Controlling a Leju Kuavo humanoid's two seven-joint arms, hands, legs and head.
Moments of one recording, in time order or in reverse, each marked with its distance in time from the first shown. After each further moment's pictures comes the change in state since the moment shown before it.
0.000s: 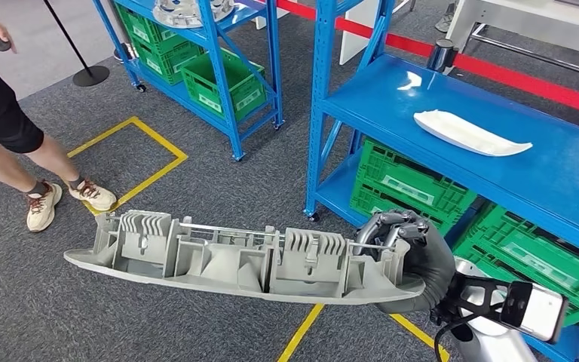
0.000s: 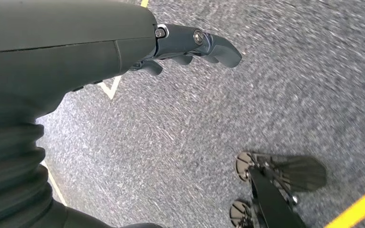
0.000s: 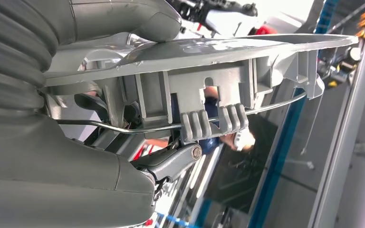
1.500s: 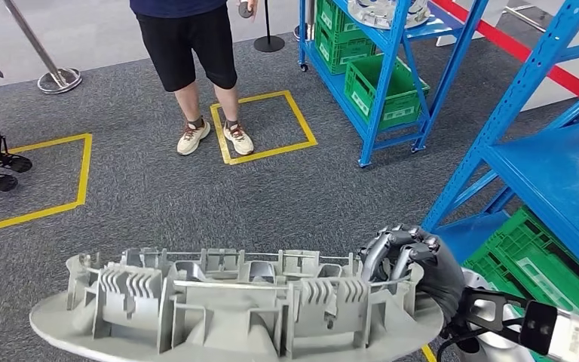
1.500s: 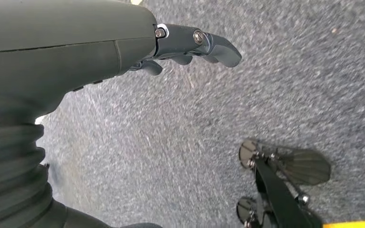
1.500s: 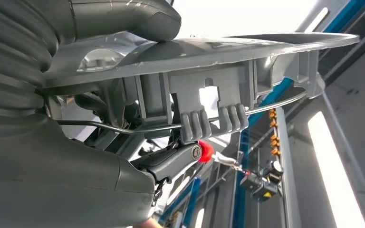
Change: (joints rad) left arm 0.003 0.000 0.000 0.000 -0.018 -0.070 -0.017; right arm 0.046 0.027 -0.042 -0.054 0.006 0.101 -0.003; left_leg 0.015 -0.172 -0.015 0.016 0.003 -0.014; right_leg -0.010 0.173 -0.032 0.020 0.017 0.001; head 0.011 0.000
